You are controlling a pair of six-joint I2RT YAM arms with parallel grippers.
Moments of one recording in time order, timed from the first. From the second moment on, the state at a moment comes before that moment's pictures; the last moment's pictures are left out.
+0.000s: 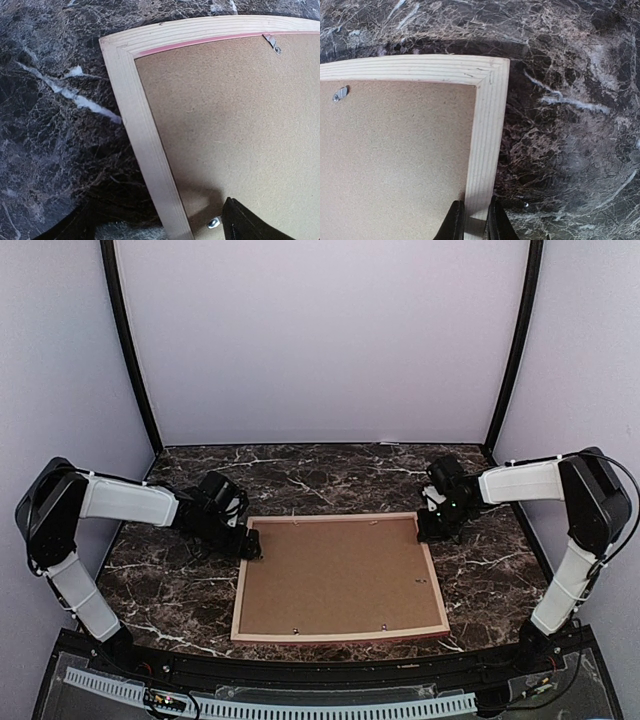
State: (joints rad) left arm -0.56 1.67 0.89 -0.33 0.06 -0.34; right arm 0.43 1.73 1.00 -0.47 -0.06 0.31
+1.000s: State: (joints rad) left arm -0.61 1.65 0.89 -0.40 0.06 -0.31; right arm 0.42 1.73 1.00 -0.46 -0.07 0.30
